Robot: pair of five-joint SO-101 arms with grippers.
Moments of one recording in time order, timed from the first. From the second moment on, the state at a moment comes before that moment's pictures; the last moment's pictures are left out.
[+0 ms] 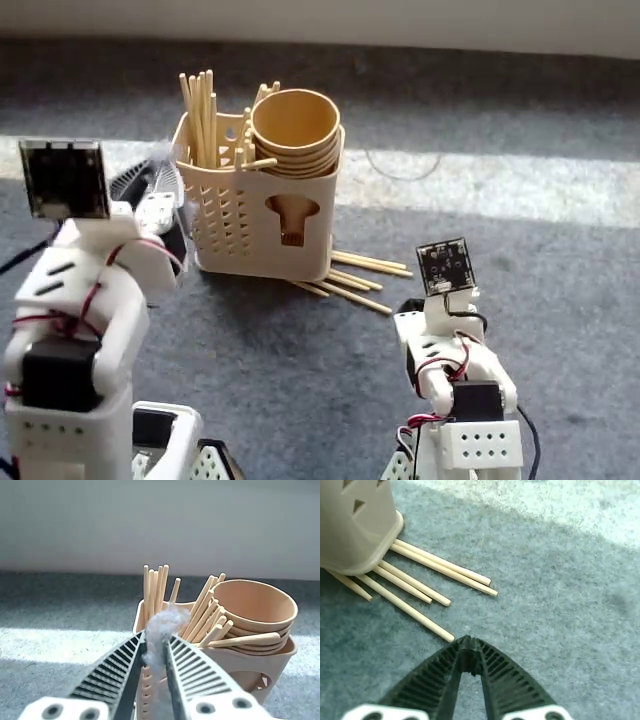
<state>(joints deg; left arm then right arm) -1.1 -57.3 24.2 64.7 8.9 -7.9 -87.4 84.4 56.0 12.7</state>
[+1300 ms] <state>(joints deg) -6.7 17.1 -36.9 100.4 -4.0 -7.9 -87.4 85.1 55.7 12.7</state>
